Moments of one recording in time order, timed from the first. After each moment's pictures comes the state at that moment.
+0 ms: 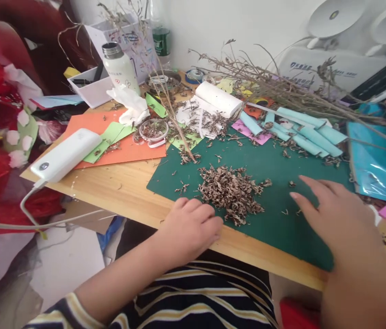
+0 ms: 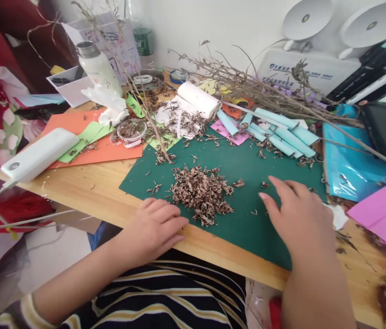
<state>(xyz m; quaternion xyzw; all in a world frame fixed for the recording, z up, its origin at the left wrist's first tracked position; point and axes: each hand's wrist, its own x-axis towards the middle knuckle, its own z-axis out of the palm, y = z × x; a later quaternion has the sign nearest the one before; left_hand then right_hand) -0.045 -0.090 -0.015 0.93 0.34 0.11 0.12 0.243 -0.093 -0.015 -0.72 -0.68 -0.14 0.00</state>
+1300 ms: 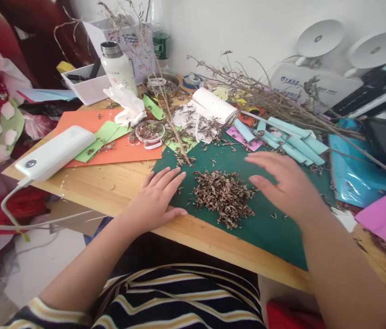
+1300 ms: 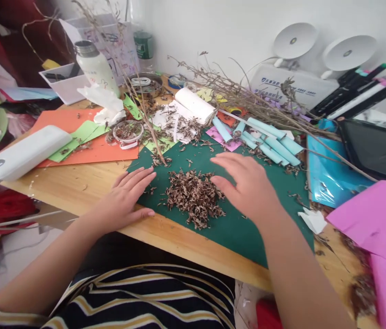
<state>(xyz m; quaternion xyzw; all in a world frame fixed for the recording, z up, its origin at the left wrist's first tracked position) -0.084 -0.049 -0.018 0.89 0.44 0.09 0.09 0.190 -0.037 0.017 -0.54 -0.83 0.02 0.14</state>
